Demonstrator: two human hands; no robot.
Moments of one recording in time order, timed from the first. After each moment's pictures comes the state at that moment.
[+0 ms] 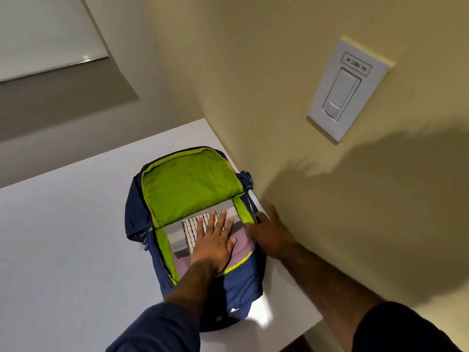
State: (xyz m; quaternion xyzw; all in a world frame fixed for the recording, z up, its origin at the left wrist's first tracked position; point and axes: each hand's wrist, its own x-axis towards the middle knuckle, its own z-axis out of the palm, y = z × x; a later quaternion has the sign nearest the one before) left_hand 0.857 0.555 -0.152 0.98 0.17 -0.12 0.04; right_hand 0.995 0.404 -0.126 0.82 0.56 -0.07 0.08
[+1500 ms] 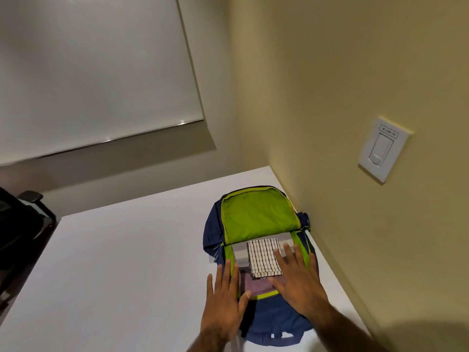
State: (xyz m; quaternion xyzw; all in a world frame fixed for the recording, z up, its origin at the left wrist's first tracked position) left_hand 0.678 0.540 -0.086 0.94 0.33 0.01 0.07; right_hand 0.885 0.416 -0.097 0.87 0.49 -0.03 -0.05
